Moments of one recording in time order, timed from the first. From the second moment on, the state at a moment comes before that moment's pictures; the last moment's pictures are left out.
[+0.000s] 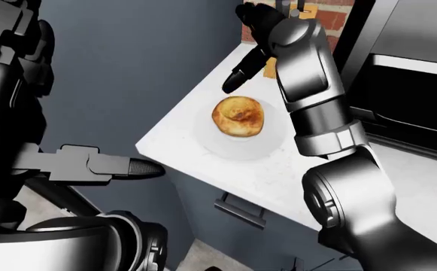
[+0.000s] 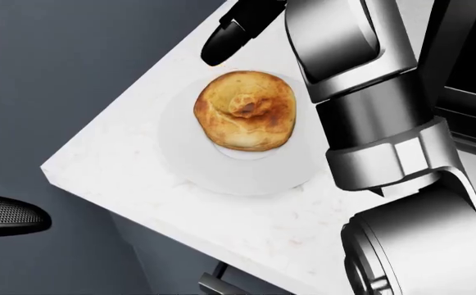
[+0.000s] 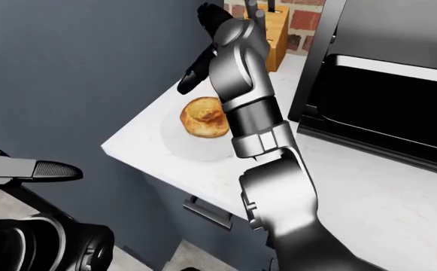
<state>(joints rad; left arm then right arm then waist) -0.93 0.08 0.09 -1.05 1.71 1.08 -1.54 -1.41 -0.10 0.02 0.59 -0.64 0.76 0.54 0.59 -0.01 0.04</state>
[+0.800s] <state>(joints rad) -0.94 0.09 0.10 -1.03 1.69 1.08 -1.54 -1.57 -0.25 0.04 0.05 -0.74 1.18 0.81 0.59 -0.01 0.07</state>
